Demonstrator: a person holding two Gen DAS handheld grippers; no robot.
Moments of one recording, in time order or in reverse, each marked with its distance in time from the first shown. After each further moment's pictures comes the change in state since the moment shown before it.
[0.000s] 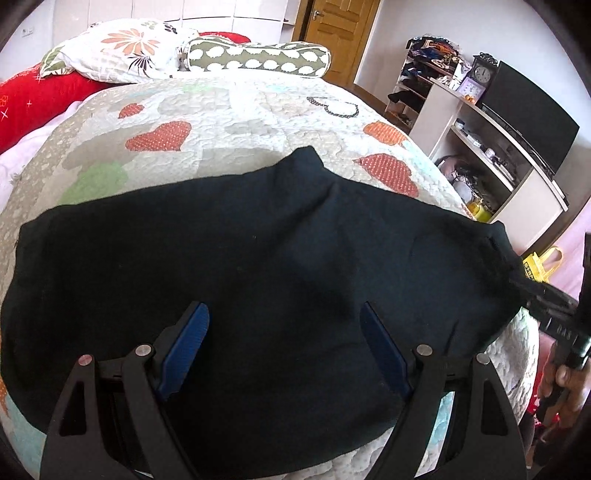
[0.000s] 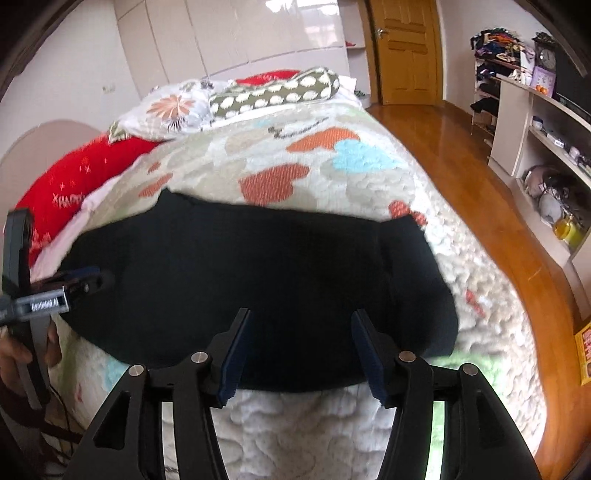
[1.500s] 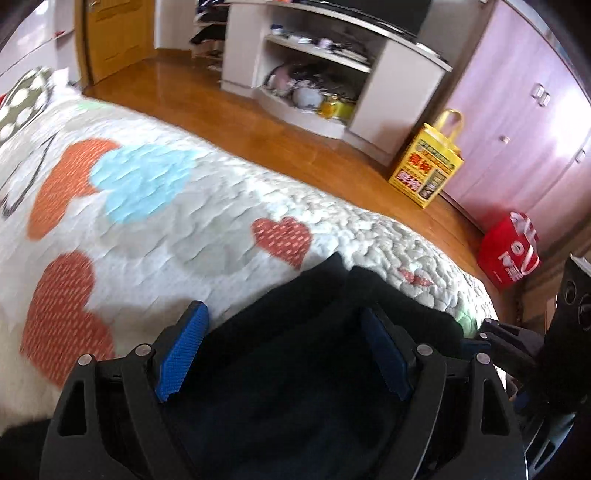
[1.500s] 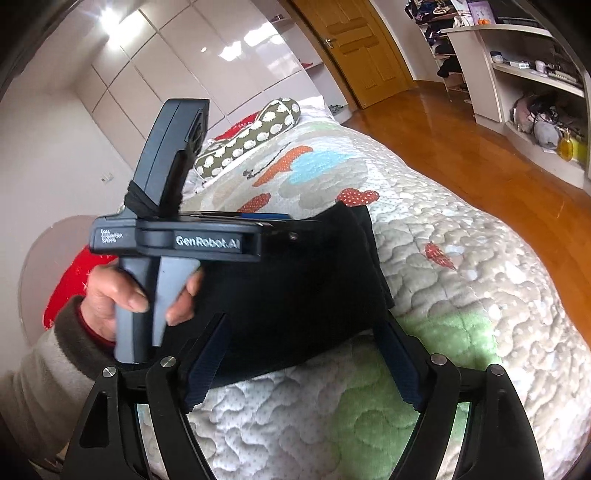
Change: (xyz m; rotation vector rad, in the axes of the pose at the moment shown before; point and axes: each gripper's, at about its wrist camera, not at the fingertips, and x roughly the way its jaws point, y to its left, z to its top) left arm 0.128 -0.249 0.089 0.611 0.227 -0.420; right arm -0.016 -0.072 -0.033 0.324 -0.179 0.188
